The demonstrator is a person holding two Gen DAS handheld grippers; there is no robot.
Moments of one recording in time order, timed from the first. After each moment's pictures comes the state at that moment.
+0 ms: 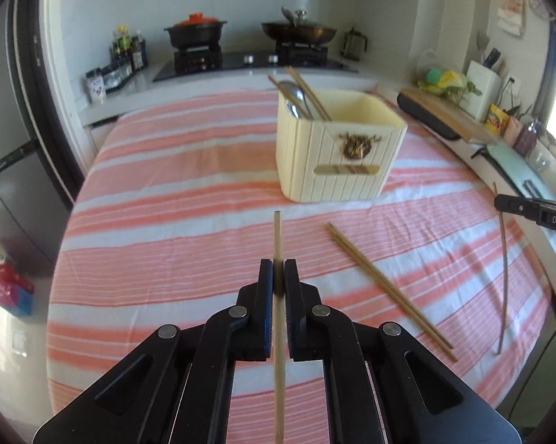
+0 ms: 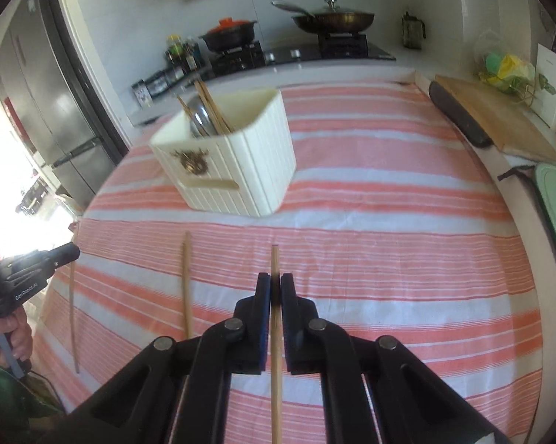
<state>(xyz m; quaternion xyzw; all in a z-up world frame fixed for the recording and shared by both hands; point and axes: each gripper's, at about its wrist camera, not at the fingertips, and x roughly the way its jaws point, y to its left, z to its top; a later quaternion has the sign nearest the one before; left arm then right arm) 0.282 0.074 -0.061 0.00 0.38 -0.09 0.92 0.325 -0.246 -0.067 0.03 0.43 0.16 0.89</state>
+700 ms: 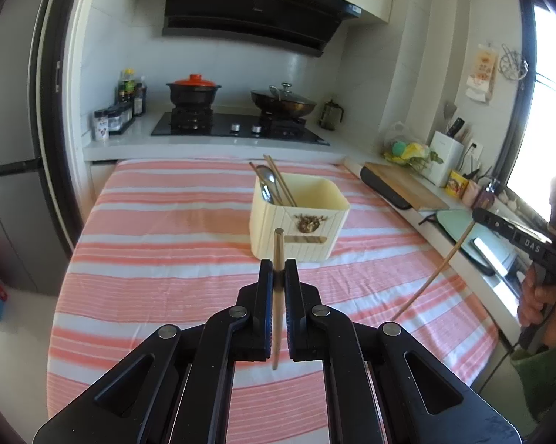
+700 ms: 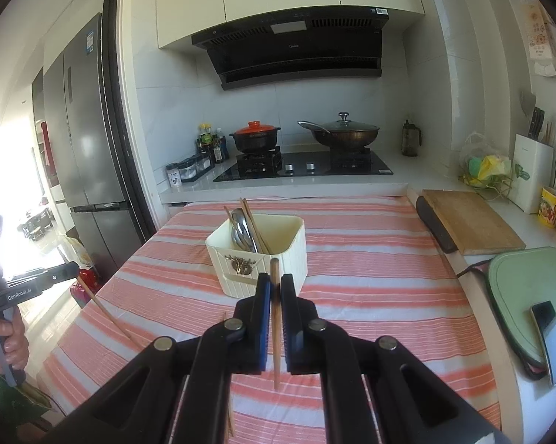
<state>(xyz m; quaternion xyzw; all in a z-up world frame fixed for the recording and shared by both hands) 0.229 0.088 0.004 -0.07 0.29 -0.13 0.95 0.252 -0.243 0.026 0.00 0.25 0.16 0.95</state>
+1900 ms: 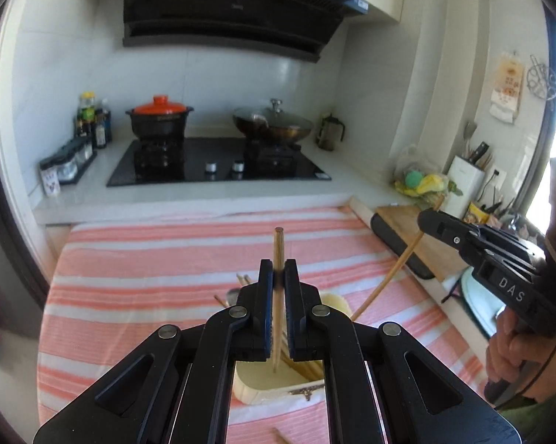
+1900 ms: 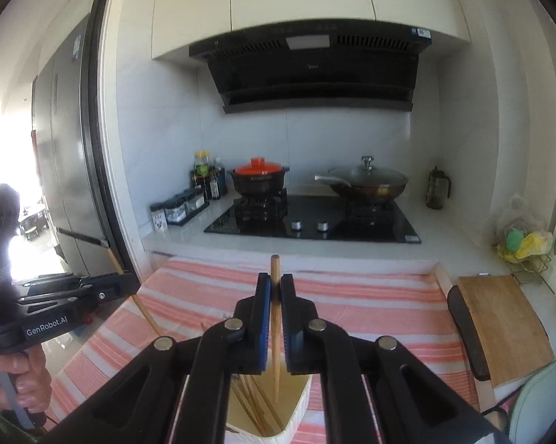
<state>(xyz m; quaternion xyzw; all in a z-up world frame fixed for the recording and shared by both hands) 0.468 0.033 0.051 -0.06 0.30 -0.14 0.94 0.471 -0.169 0.079 -0.03 0.22 0.17 0.96</state>
